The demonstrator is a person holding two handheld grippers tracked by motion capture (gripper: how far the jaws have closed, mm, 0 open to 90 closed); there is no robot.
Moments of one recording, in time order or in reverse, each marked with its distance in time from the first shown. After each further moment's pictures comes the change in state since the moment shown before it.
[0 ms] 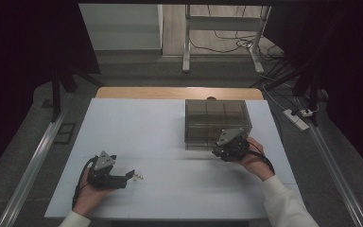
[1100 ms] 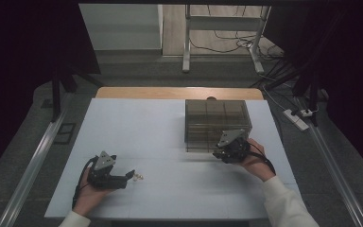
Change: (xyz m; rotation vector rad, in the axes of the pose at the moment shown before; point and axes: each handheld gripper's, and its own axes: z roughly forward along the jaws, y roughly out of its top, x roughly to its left) left arm 0.000 0.000 0.000 0.002 -0.001 0.001; right arm 0.003 -0.002 -0.002 0.003 0.020 0.004
